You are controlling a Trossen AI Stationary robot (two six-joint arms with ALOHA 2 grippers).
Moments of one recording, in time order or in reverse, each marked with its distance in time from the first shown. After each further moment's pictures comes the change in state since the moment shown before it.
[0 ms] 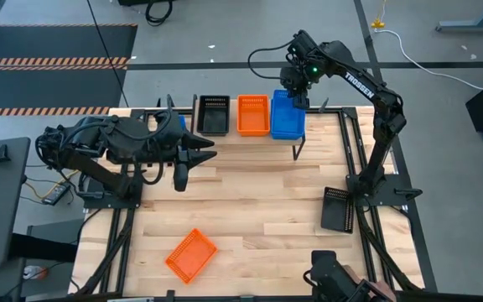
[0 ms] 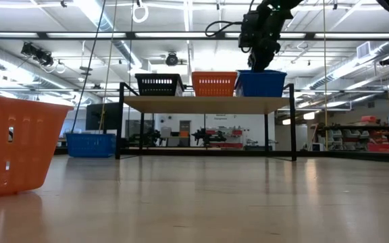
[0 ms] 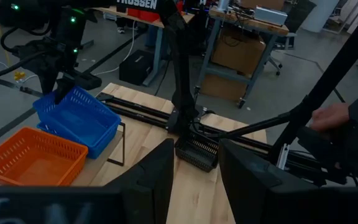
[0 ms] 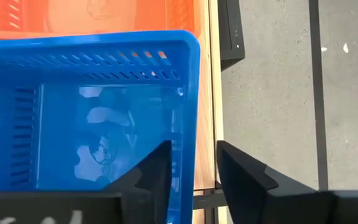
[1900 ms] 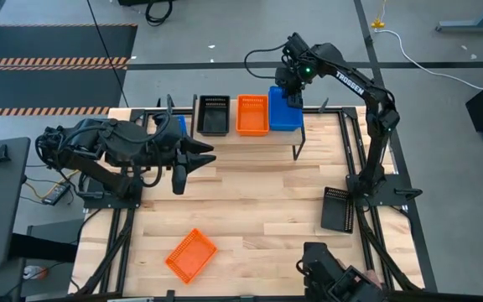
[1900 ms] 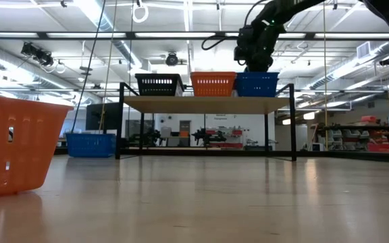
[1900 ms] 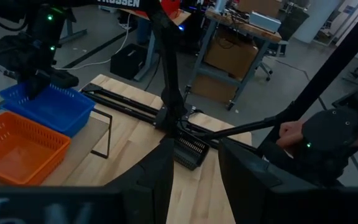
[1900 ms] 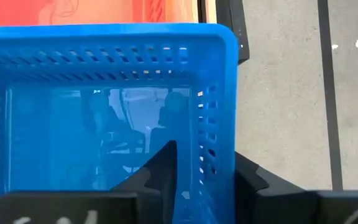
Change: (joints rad) left arm -0.028 0.000 0.000 -0.002 -0.001 -0.097; right arm -0.031 0.076 -0.029 0.089 -0.034 0.001
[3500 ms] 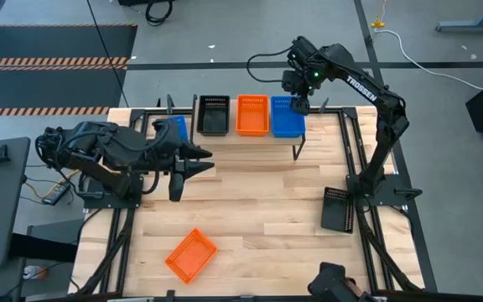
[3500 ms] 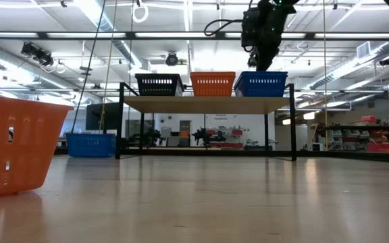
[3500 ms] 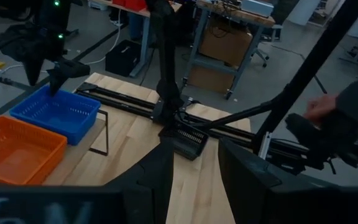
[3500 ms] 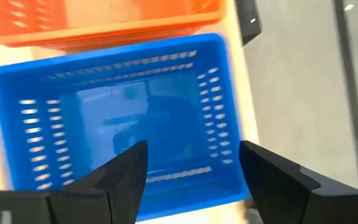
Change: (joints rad) left arm -0.037 0.000 0.000 -0.024 0.001 0.054; right arm 0.067 -0.113 0.000 -0.160 0.052 0.182
